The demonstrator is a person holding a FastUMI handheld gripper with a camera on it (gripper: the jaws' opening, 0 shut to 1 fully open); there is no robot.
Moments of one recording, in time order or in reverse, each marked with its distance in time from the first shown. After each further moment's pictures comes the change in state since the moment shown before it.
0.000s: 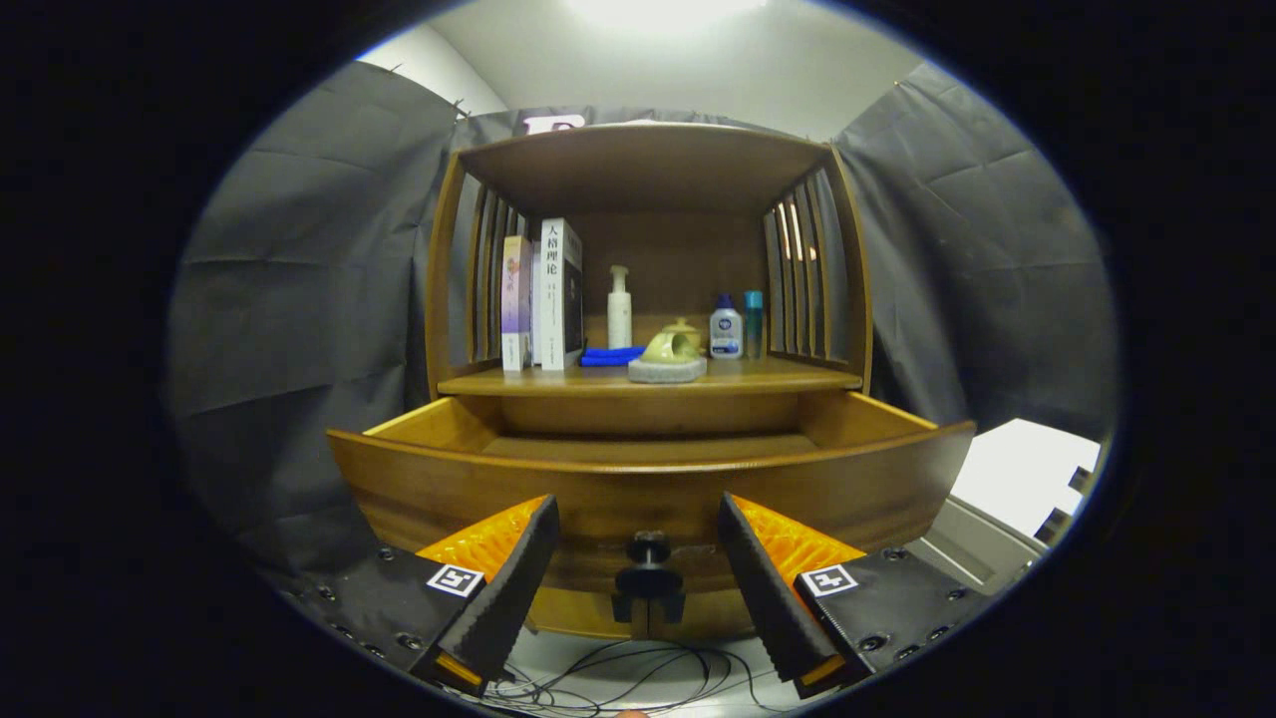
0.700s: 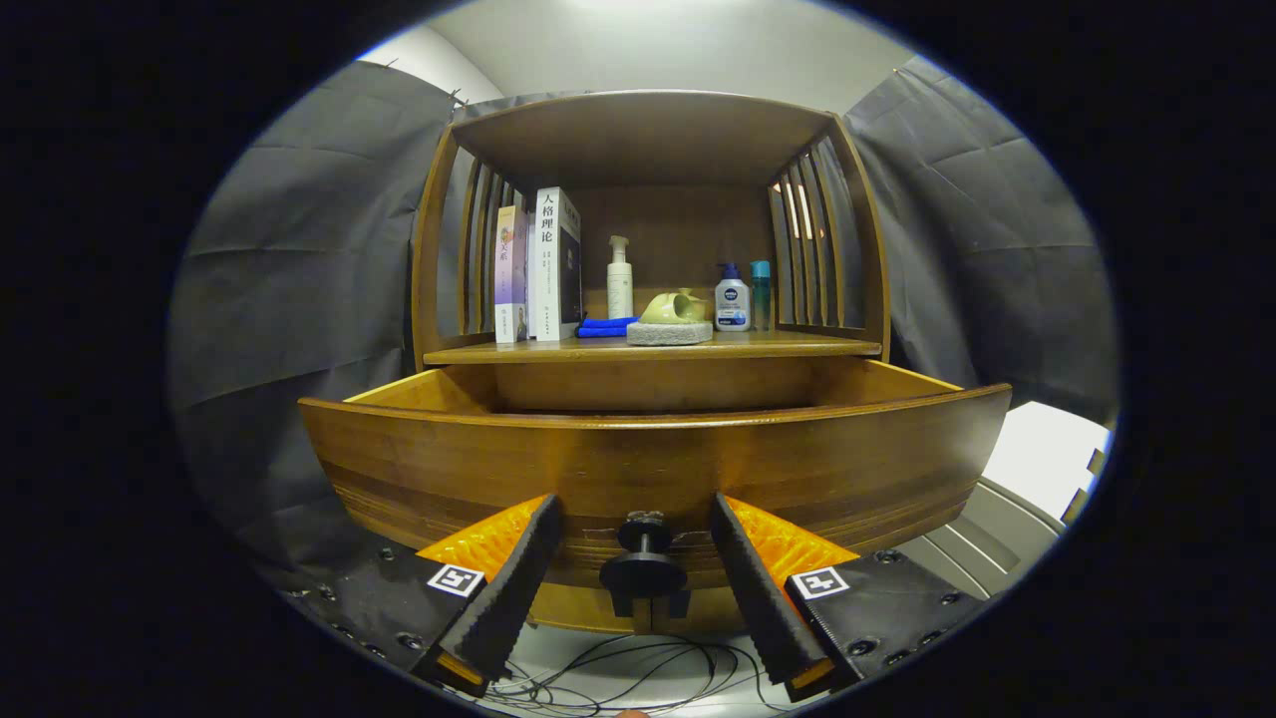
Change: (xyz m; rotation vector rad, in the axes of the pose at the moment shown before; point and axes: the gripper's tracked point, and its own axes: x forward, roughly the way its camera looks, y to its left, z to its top) arm 0.031 -0.004 -0.023 -0.004 0.020 0.014
